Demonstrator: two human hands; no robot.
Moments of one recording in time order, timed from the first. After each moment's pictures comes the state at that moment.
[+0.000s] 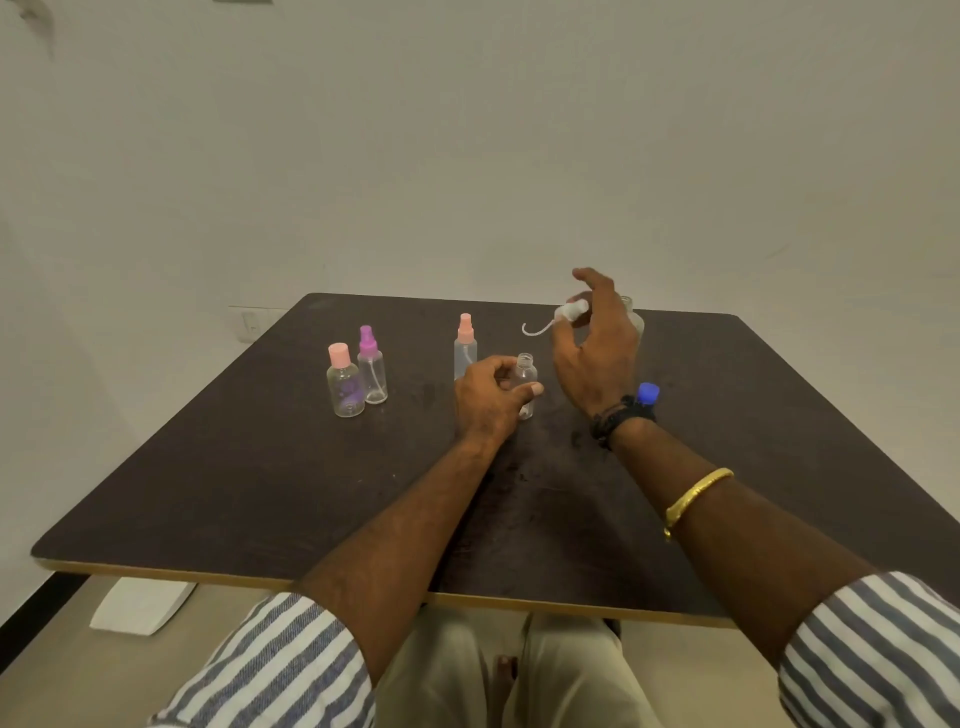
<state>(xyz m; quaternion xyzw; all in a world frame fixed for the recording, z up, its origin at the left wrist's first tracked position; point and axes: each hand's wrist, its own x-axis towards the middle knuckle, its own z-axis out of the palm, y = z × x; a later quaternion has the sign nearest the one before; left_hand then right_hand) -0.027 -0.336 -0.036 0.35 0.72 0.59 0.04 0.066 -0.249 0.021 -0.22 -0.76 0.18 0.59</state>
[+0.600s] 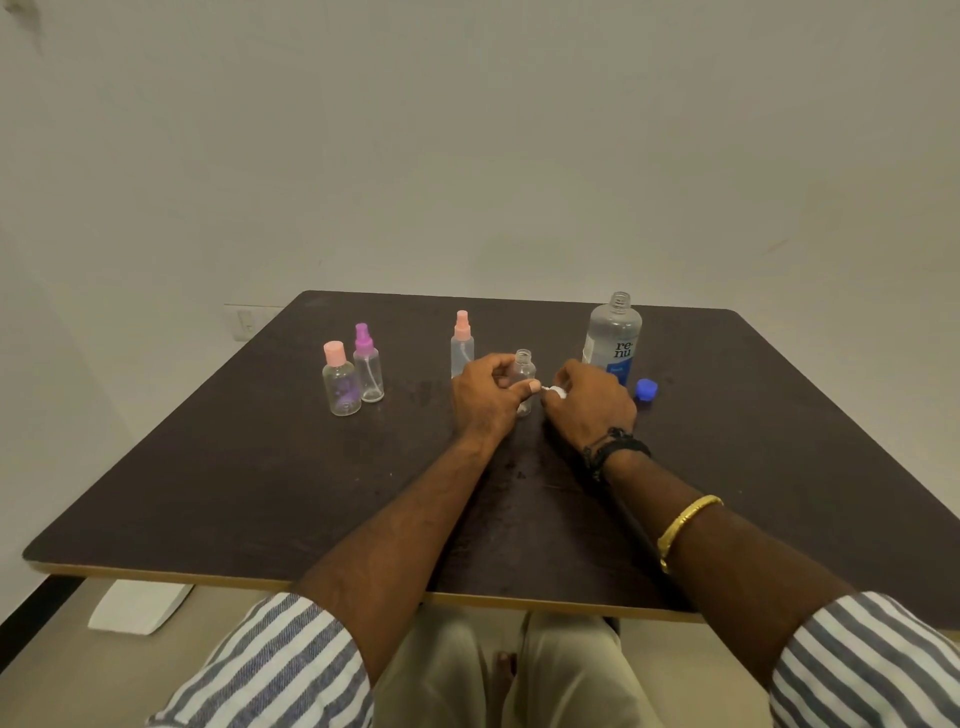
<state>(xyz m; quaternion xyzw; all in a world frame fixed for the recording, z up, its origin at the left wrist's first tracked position) -0.027 -0.334 -0.038 0.36 0.72 0.59 0.02 0.080 -0.244 -0.028 -0.42 -0.86 0.12 0.26</state>
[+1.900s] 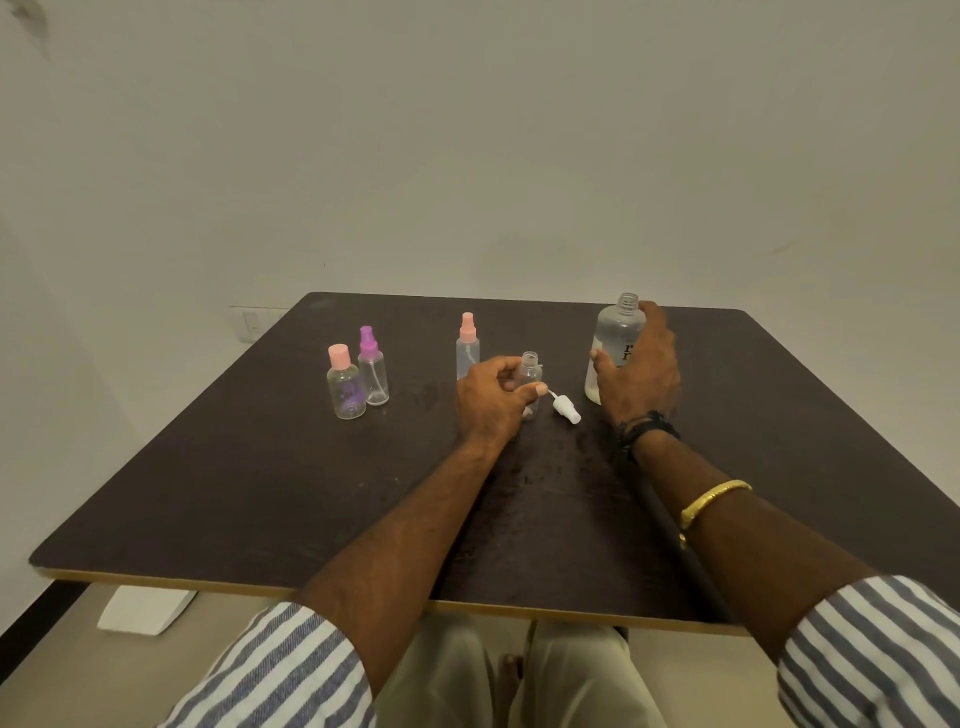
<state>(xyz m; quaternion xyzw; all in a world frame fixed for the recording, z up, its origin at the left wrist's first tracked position) -0.030 -0.331 -0.039 0.36 0.72 0.59 0.04 0.090 -0.205 -0.017 -0.42 -0.73 0.19 0.50</state>
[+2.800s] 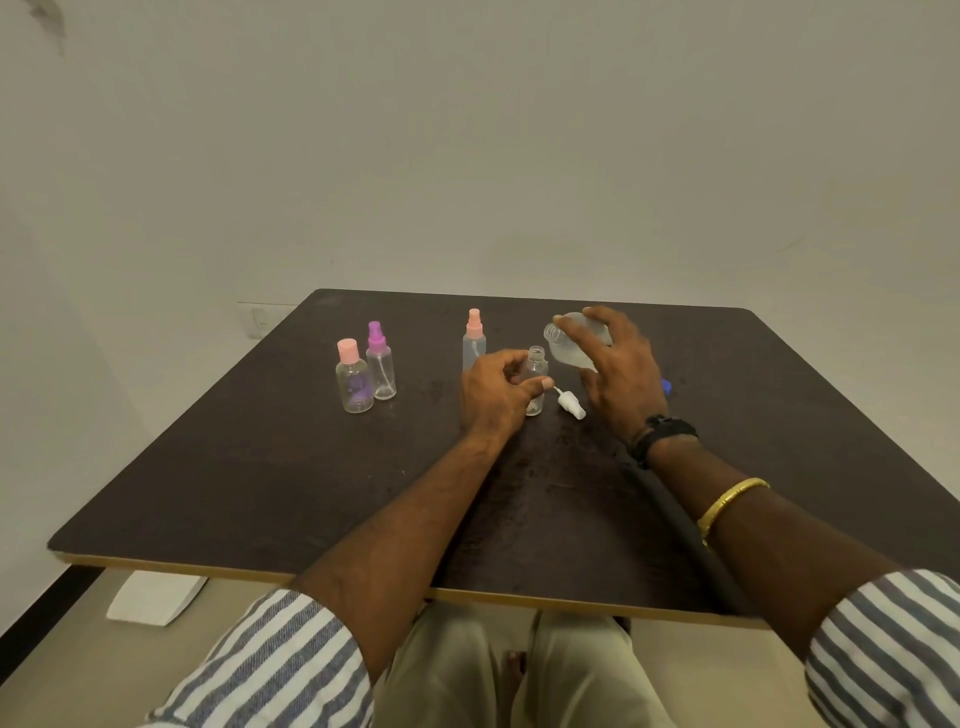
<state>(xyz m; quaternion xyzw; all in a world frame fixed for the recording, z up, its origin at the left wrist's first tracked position) -0.029 -0.339 -0.035 0.38 0.71 0.59 0.03 0.091 -0.209 -0.023 -0.19 -0.89 -0.03 0.42</state>
